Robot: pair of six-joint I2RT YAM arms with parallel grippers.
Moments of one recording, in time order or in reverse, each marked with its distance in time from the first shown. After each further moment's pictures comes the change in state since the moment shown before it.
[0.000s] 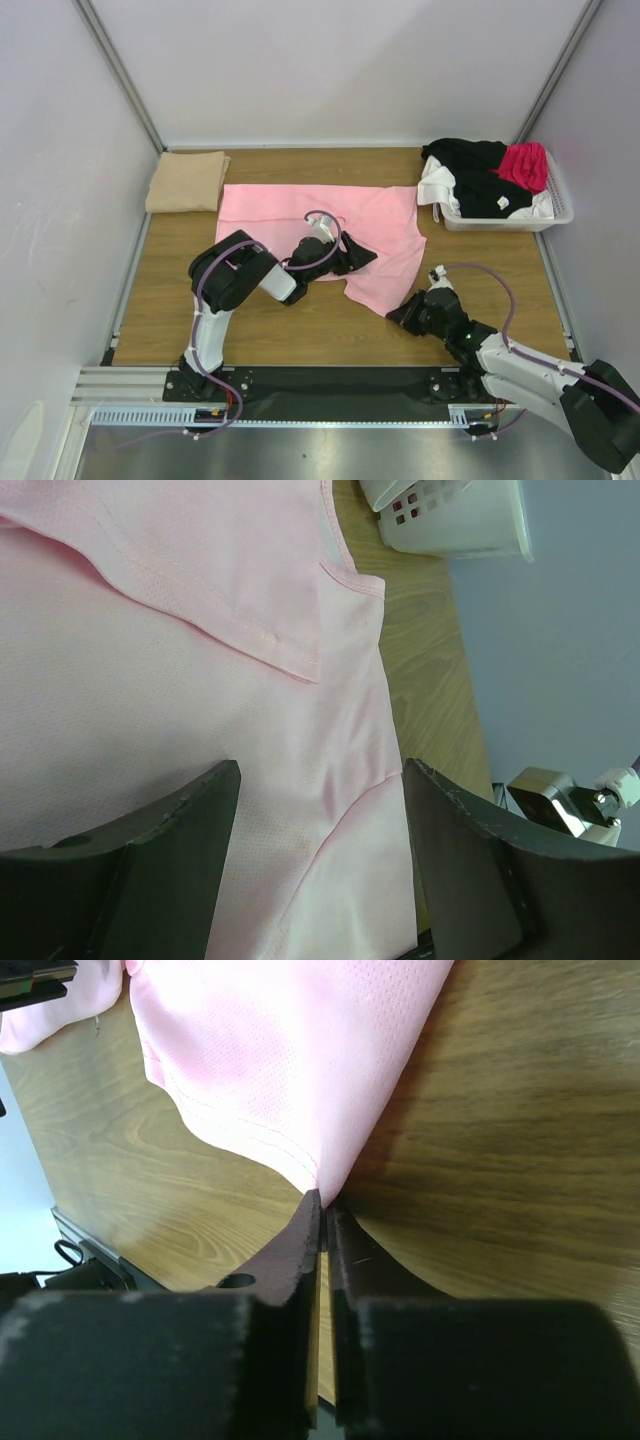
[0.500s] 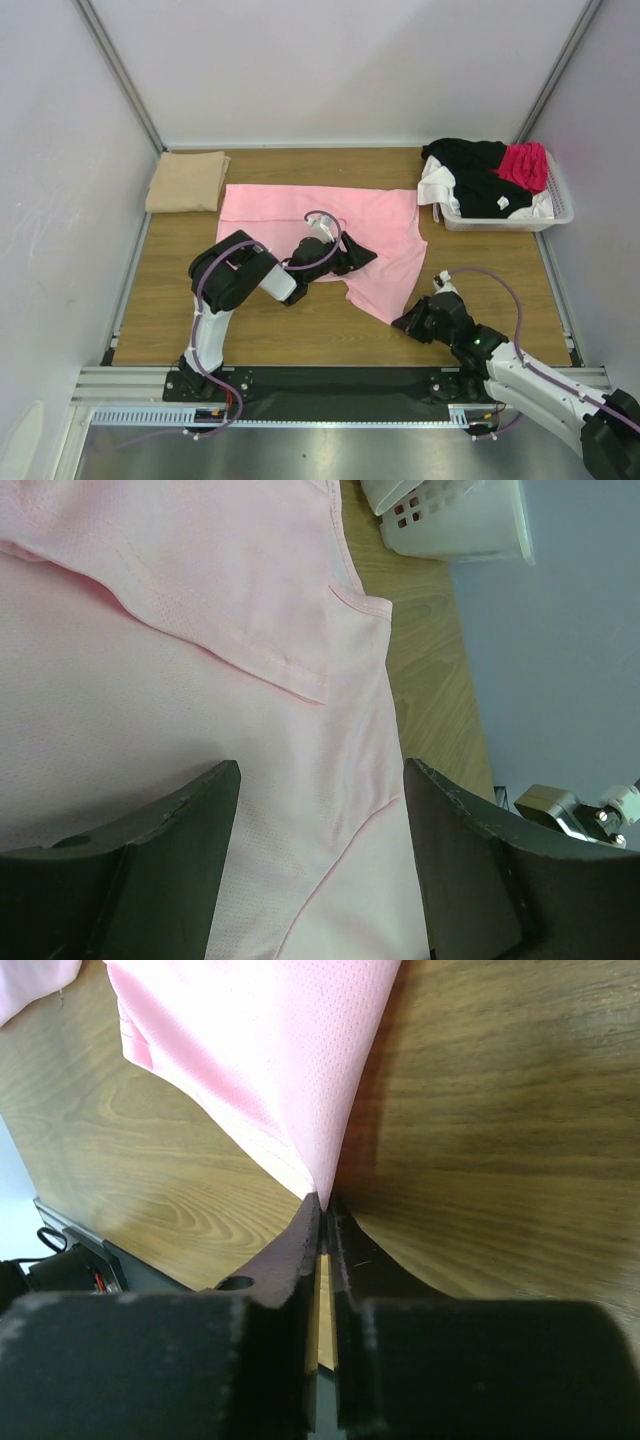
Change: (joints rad) left arm -0.002 0.000 0.000 0.000 -0.012 0.001; right arm 0.009 -0.193 0.018 -0.275 -0.014 0.005
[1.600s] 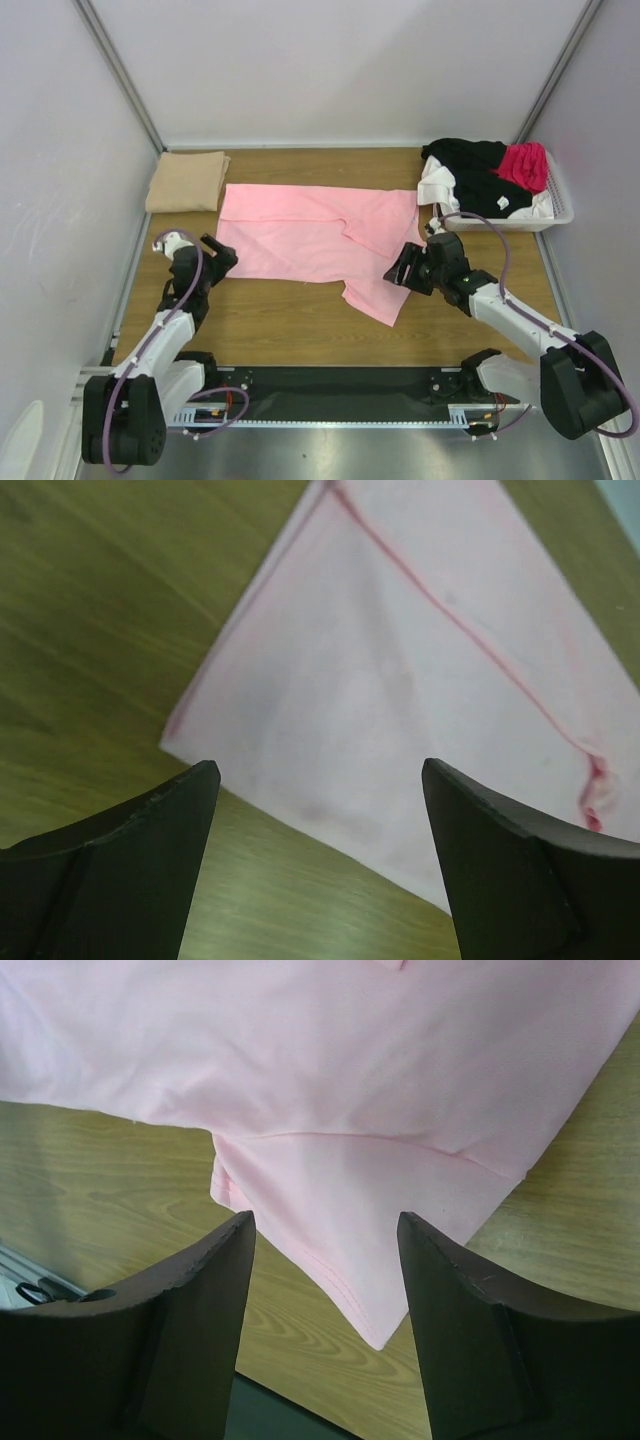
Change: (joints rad) left arm 0.714 -1.152 -0.452 -0.957 -0.296 0.280; right arm -0.256 0.448 0.450 -0.043 -0.151 -0.369
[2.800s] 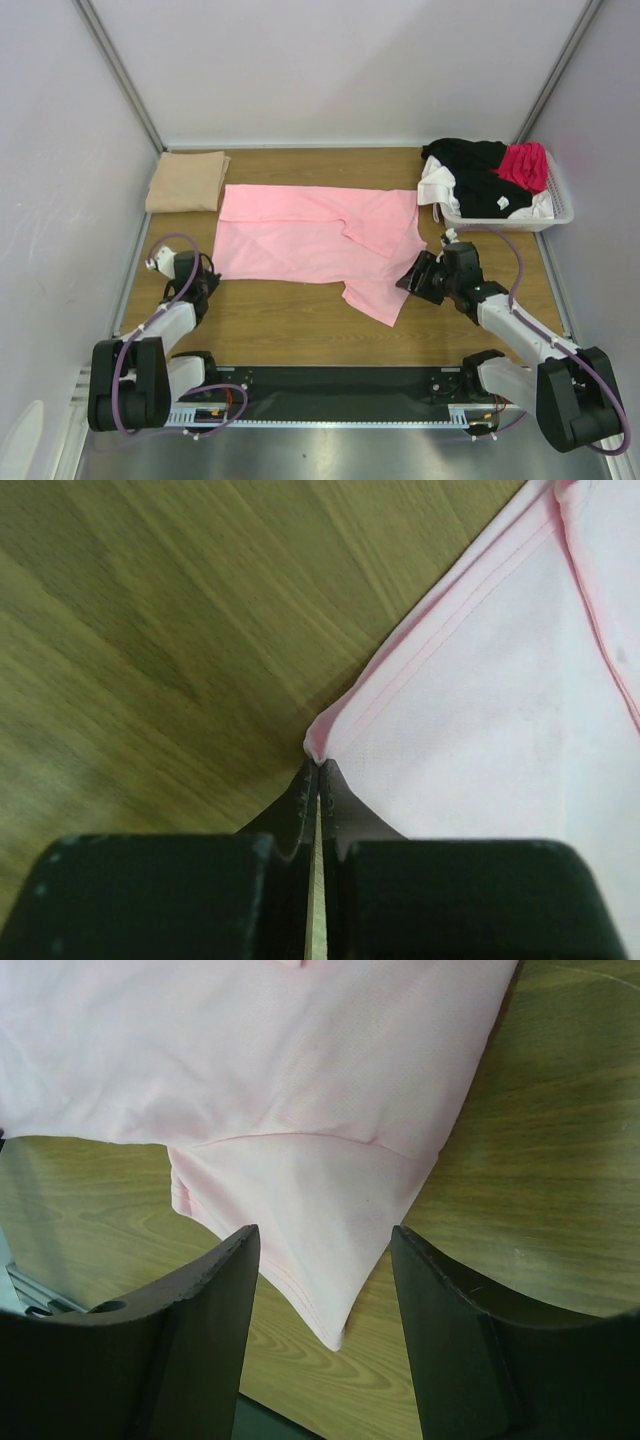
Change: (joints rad) left arm 0.105 0.208 -0.037 0.022 -0.101 -0.119; right arm -0.138 -0.060 -0.105 0.019 -0.092 -0.011
